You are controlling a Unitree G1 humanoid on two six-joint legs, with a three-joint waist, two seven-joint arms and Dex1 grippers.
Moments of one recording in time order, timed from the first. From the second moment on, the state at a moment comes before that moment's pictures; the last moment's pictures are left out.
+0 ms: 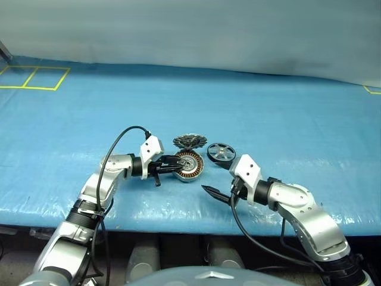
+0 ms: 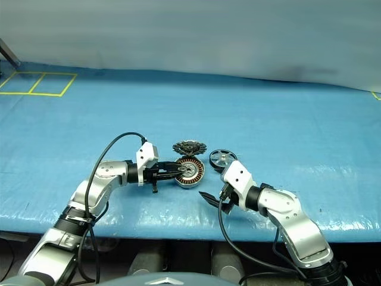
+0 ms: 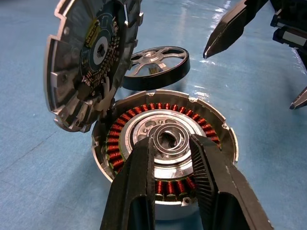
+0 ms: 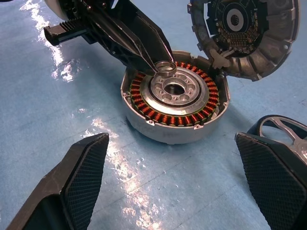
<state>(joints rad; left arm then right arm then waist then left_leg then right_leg) -0.37 0.45 -0.25 0.15 -0.24 0.25 -1.04 0.03 -0.56 0.16 -0.53 0.24 0.55 0.71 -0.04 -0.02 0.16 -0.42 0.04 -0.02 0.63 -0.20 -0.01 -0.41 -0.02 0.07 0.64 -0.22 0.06</state>
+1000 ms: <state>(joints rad) -0.41 0.41 -0.27 0.22 -0.16 0.16 -1.04 0.03 -0.55 0.18 -0.52 0.24 0.53 0.70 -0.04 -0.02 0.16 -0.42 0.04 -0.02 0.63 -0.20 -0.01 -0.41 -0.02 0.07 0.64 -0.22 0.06</state>
